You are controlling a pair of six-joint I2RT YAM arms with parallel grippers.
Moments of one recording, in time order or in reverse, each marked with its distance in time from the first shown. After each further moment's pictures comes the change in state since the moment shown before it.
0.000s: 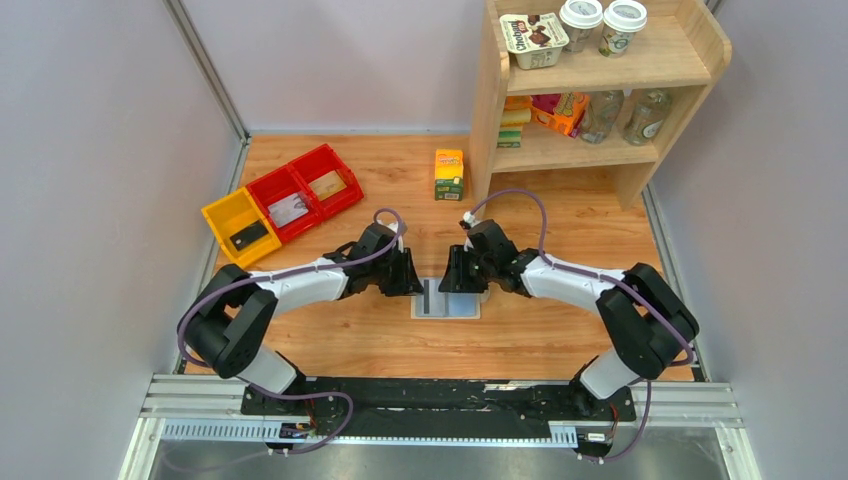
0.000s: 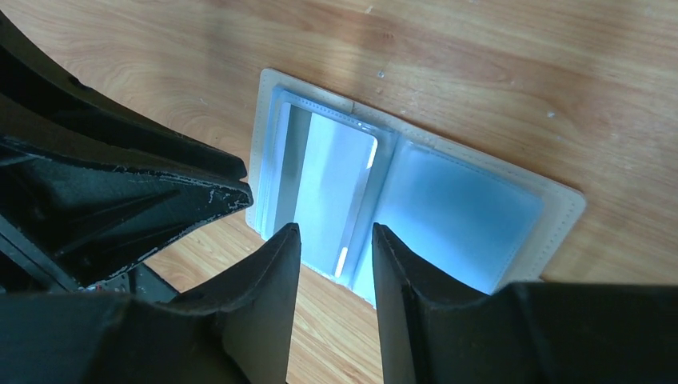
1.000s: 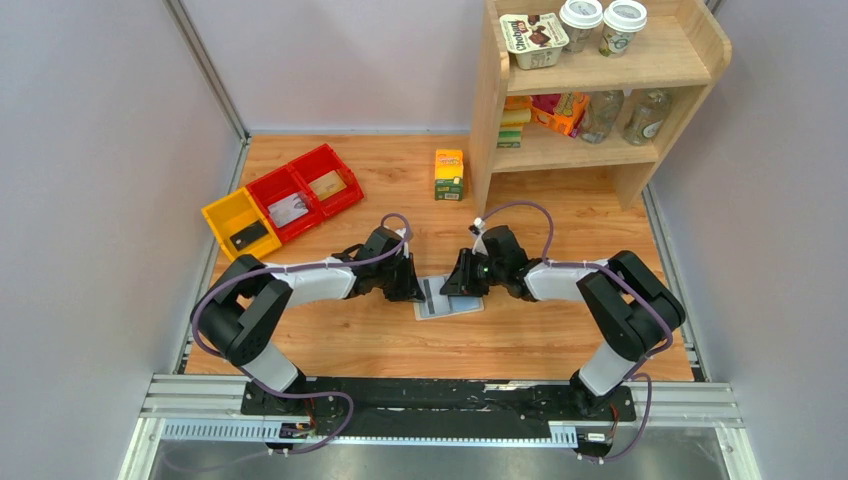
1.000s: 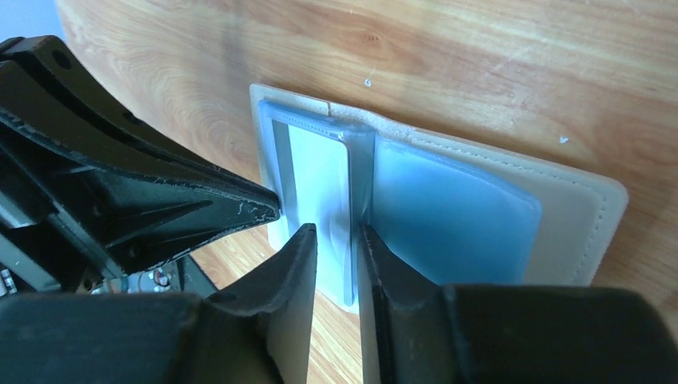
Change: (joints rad) left arm -0.019 0.082 0.000 0.031 0.038 -0.006; right arm -0.090 0.112 -0.118 0.299 -0.215 0.097
